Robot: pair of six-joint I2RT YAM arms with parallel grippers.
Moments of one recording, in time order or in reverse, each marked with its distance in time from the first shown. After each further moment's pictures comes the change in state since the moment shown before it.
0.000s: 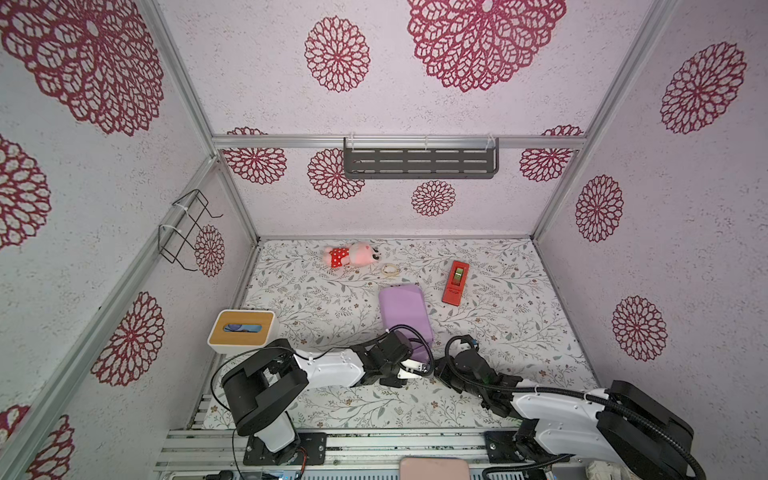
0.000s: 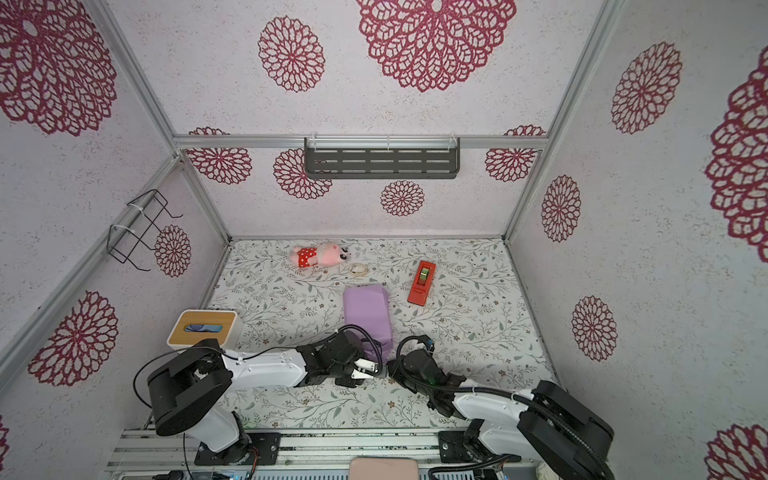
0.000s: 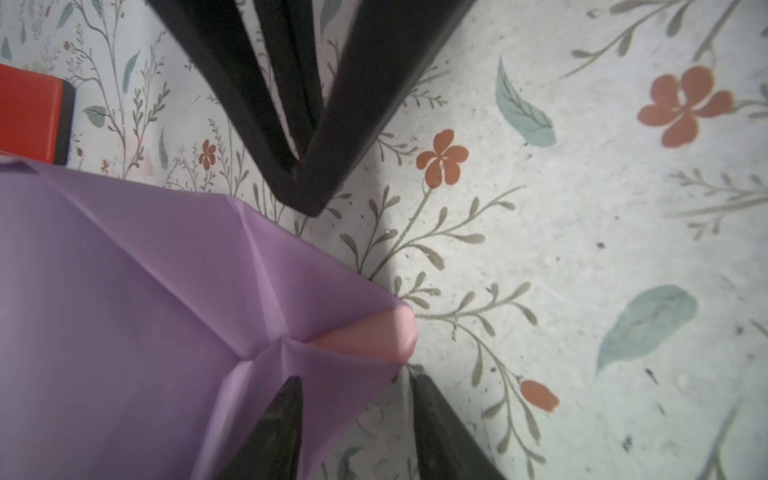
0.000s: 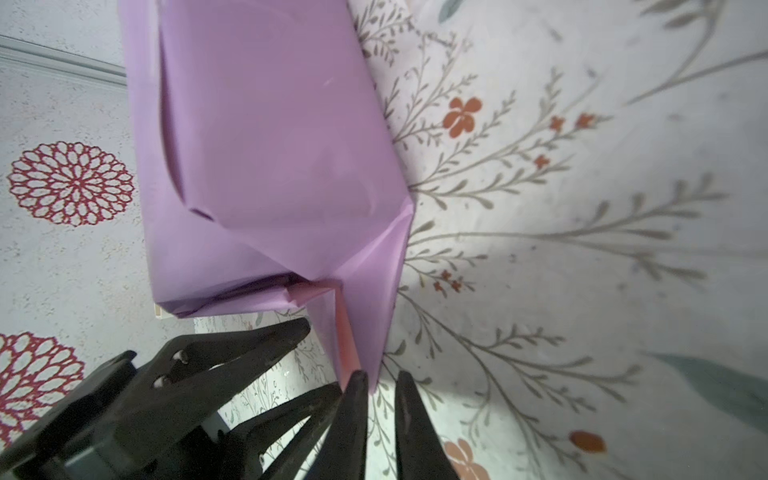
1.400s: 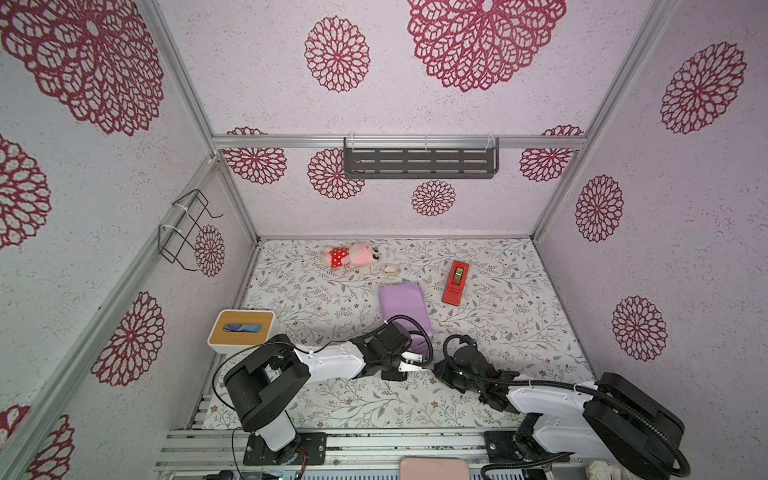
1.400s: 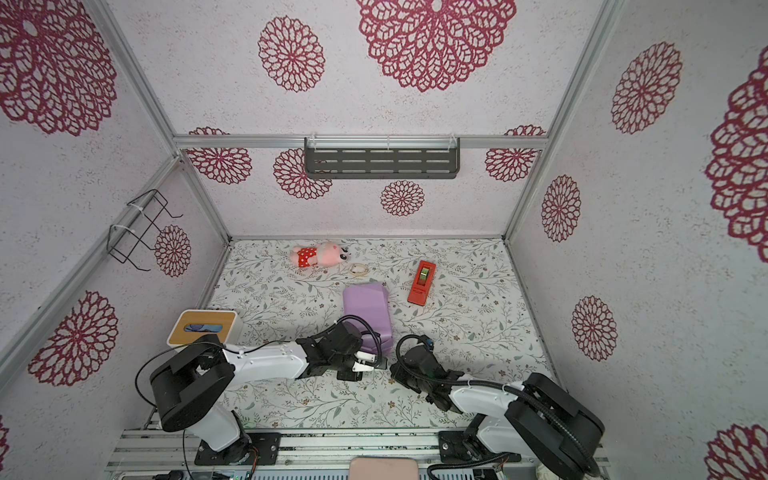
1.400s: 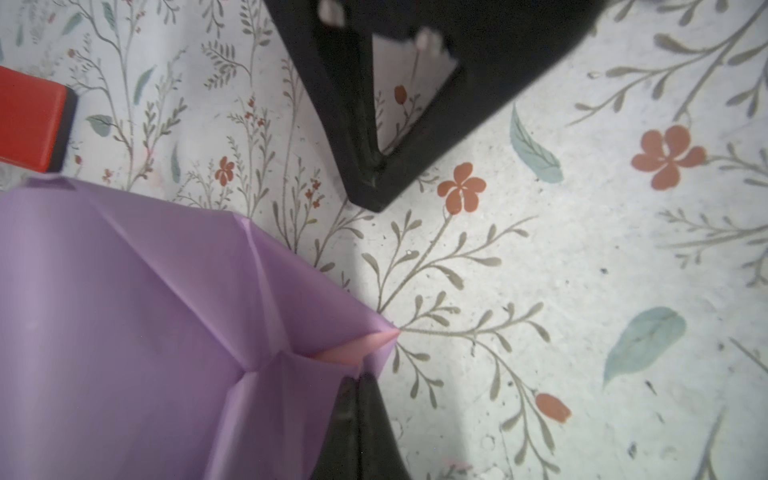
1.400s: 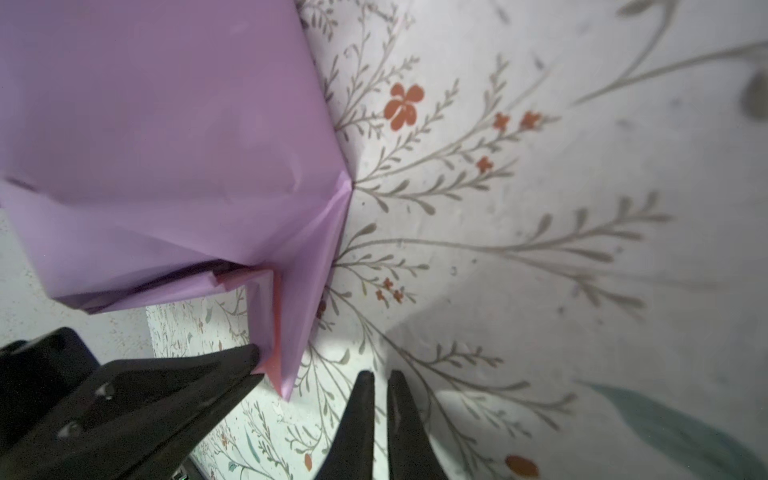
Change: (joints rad) left arm 0.061 0.000 0.034 -0.006 0.123 -0.031; right arm -0.048 0.108 0.026 -0.003 -0.103 -0.087
